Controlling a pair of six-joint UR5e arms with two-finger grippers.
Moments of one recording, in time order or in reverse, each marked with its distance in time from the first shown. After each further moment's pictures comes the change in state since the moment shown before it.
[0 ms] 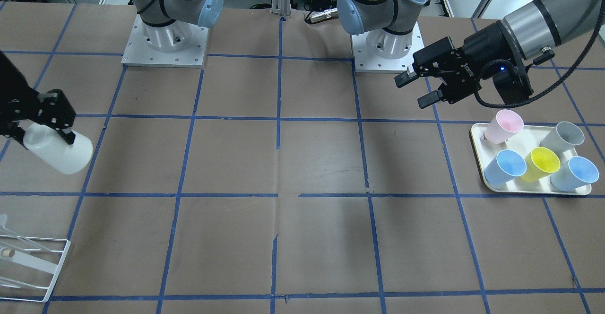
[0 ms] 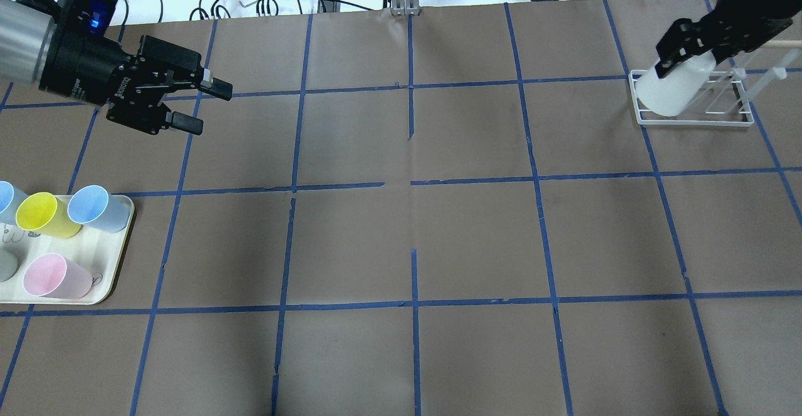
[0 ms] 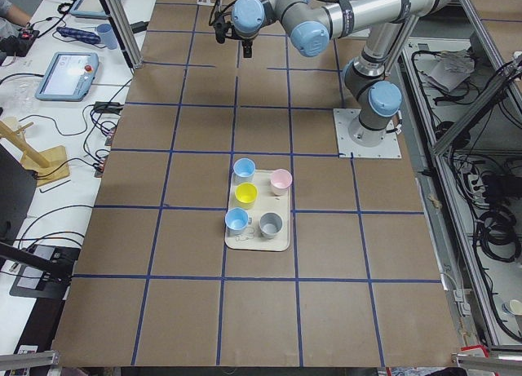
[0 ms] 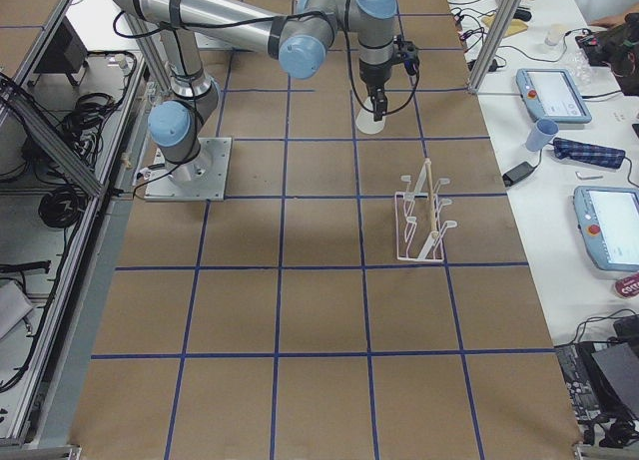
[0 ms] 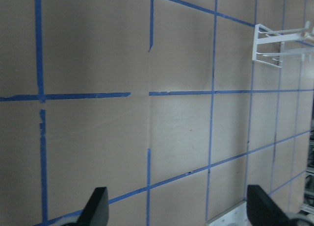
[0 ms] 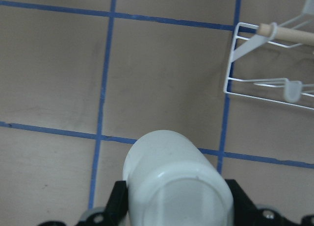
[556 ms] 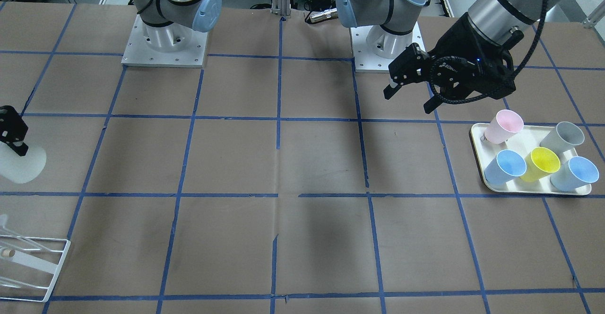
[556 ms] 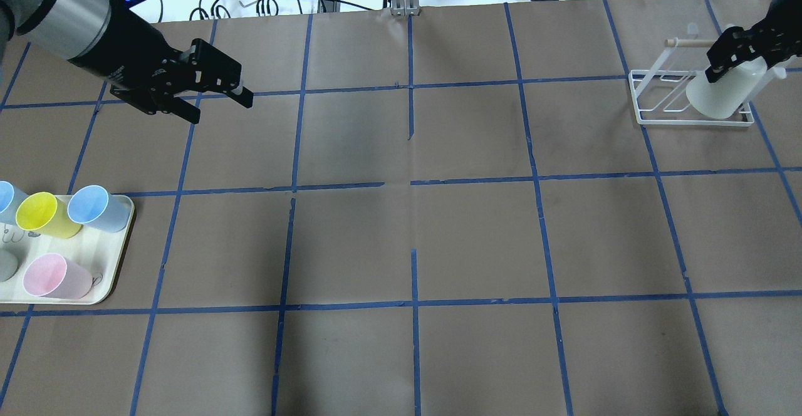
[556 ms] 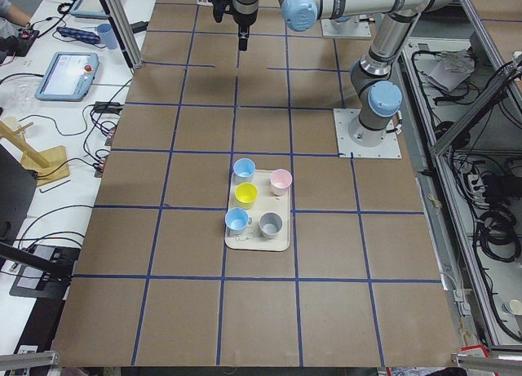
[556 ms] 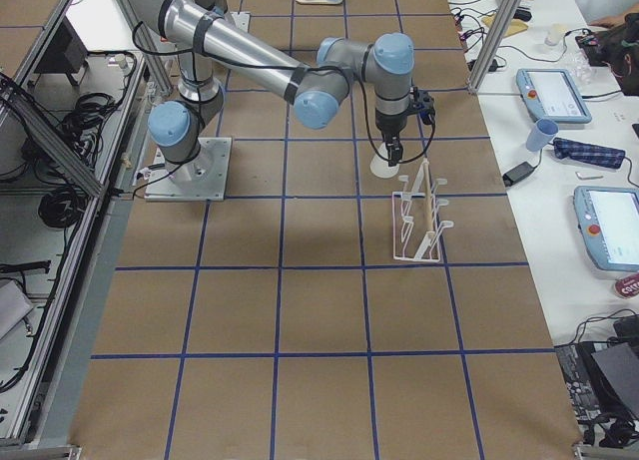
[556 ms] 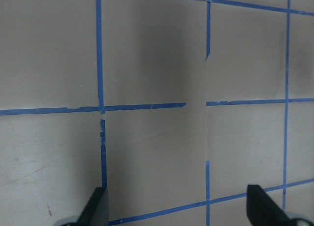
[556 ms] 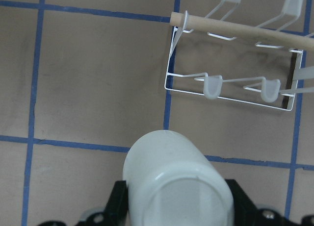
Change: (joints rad) left arm -0.161 0.003 0.053 0.243 0.349 -0.142; right arm -0.176 0.054 0.001 -0.062 -0.078 -0.156
